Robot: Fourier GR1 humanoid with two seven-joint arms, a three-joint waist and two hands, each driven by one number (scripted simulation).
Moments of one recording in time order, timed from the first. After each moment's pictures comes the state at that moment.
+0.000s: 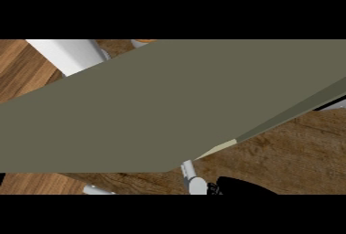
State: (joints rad) left arm 0.33 0.80 -0.13 -1.86 1.01 -0.23 -0.52; right arm -0.14 -0.23 0.53 -2.14 -0.25 0.54 0.42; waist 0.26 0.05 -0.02
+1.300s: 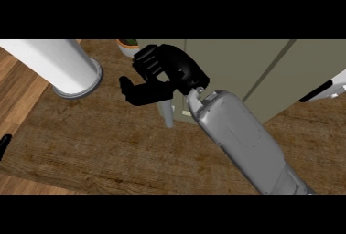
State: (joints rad) left arm 0.39 0.79 -0.07 -1.79 1.03 -0.30 -0.56; right arm -0.94 0.00 0.33 -1.26 -0.20 -0.02 0.48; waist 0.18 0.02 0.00
